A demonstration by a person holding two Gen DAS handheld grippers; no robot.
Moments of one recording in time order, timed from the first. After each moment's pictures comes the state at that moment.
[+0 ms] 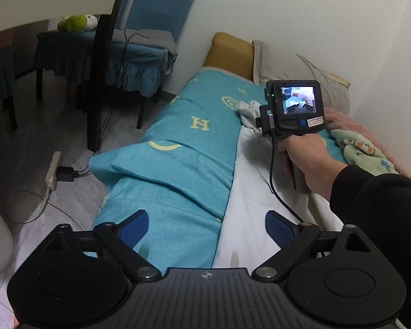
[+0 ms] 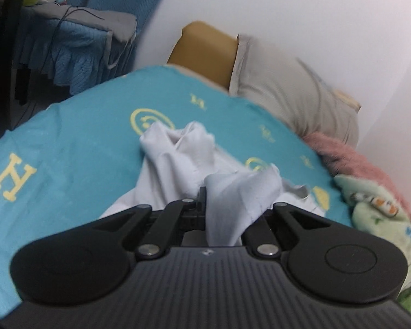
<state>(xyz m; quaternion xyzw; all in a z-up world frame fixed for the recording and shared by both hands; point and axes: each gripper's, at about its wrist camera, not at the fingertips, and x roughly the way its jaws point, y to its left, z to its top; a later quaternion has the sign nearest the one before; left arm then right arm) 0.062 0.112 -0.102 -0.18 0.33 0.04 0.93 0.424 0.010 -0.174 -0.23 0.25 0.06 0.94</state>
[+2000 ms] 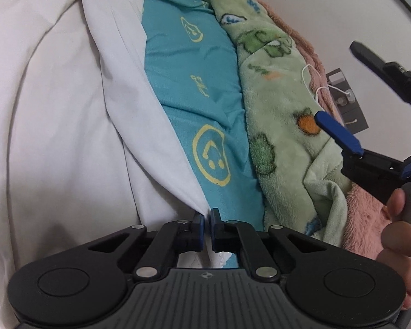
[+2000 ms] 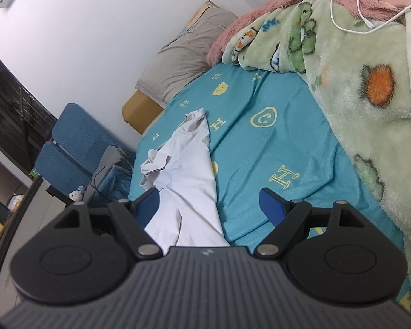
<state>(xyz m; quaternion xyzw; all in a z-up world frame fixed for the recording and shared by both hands) 0.083 -0.124 -0.187 -0.23 0.53 -0.31 0.76 0.048 -0.338 -0.087 0.36 0.28 0.04 0.89</state>
